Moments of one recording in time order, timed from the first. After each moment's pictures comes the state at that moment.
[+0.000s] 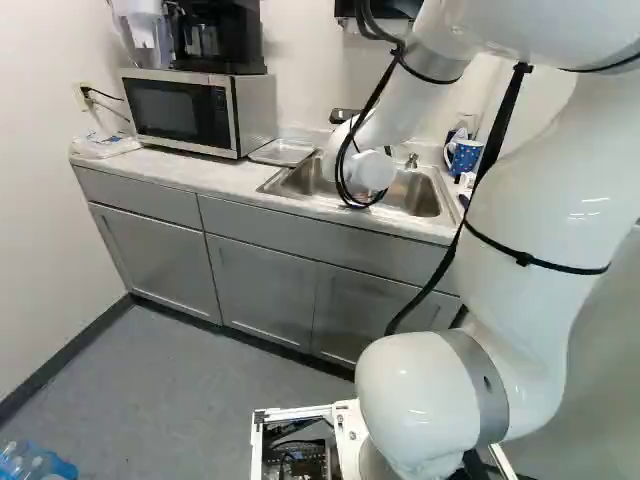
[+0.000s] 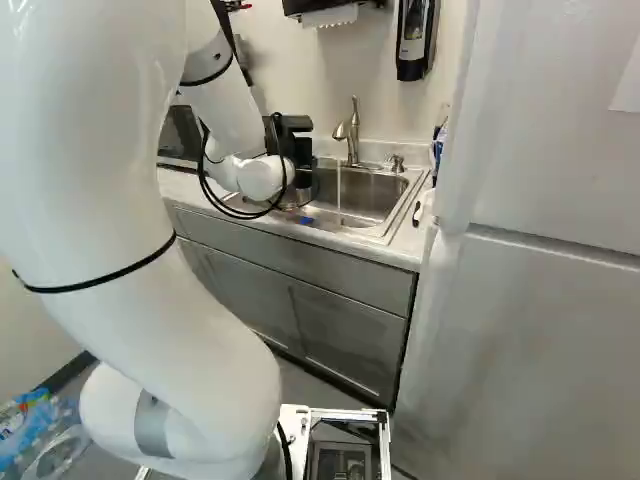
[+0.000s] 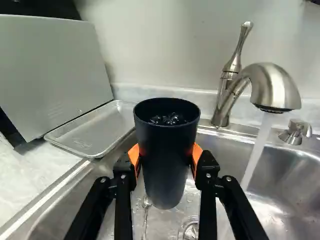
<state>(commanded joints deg) 0.7 -5.1 -40.8 2.6 44.3 0.0</state>
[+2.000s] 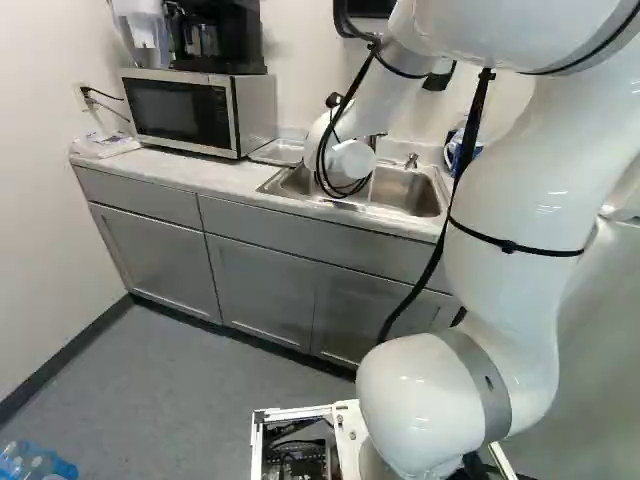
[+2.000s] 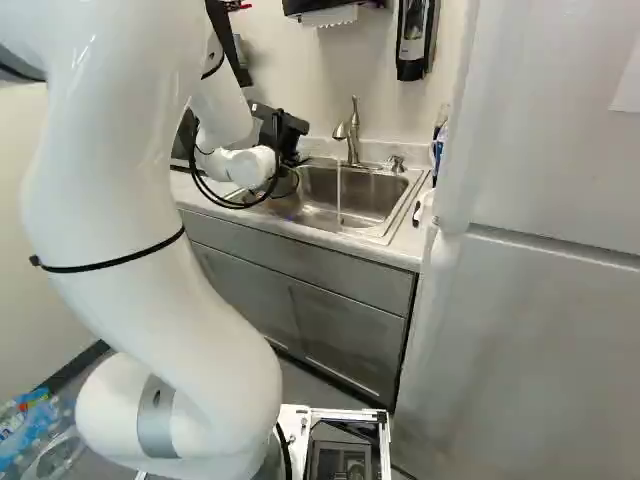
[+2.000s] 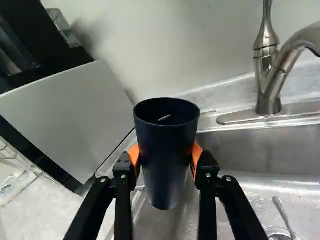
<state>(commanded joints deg) 5.6 -10.0 -47.7 2.6 44.3 24.7</state>
